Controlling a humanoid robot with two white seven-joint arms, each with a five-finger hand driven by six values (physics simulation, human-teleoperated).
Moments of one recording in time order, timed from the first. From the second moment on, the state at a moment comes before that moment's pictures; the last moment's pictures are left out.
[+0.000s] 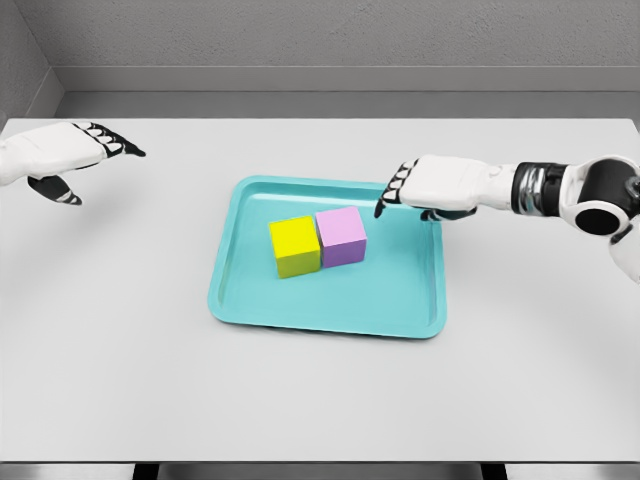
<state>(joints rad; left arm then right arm) -0.71 0.81 -0.53 -1.17 -0.59 -0.61 -0.48 -0.79 -0.65 0.77 -1.37 0.55 -0.61 0.50</state>
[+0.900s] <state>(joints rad) -0.70 0.82 -0.52 -1.17 -0.59 -0.61 -0.48 -0.81 -0.54 0.80 -1.20 0.61 -0.61 0.50</state>
